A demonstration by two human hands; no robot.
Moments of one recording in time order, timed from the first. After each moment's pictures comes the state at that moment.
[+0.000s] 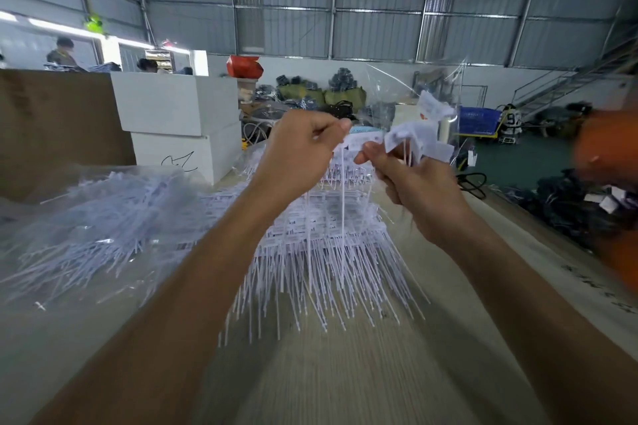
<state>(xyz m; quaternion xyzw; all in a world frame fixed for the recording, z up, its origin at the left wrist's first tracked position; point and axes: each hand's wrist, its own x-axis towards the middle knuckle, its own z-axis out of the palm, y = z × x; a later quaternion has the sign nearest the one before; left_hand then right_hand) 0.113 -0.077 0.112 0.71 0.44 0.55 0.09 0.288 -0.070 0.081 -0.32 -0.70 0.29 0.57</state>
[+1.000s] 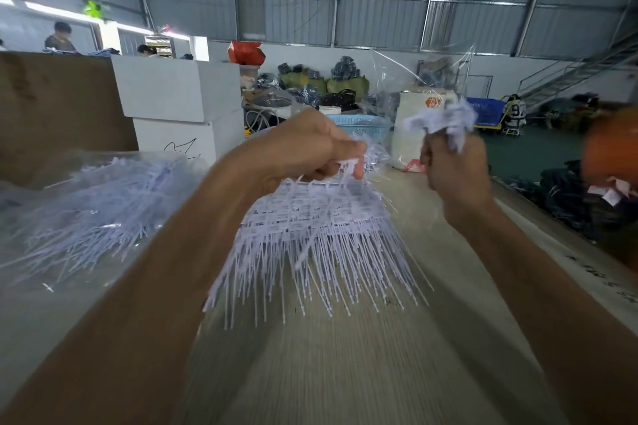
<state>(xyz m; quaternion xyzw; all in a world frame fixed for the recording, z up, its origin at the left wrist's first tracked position) 0.093 -0.089 0.123 0.77 0.45 0.33 0.31 0.310 -0.044 0.074 -0.46 -0.57 0.21 0.65</state>
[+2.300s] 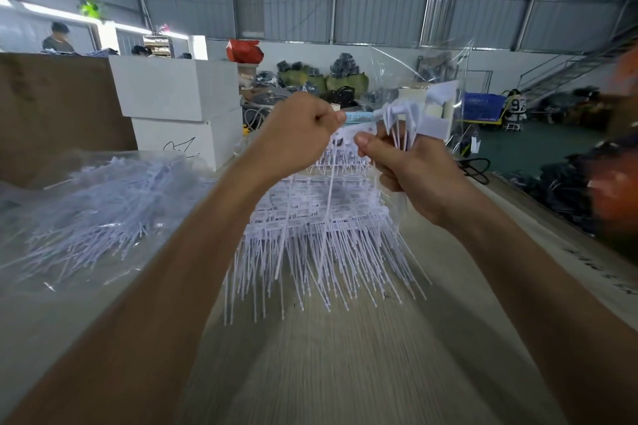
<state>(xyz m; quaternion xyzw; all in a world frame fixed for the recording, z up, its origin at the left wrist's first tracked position) 0.101 -0.076 0.118 0.74 0.49 0.44 0.07 0.287 -0.074 0.083 -0.32 -0.71 0.37 0.51</state>
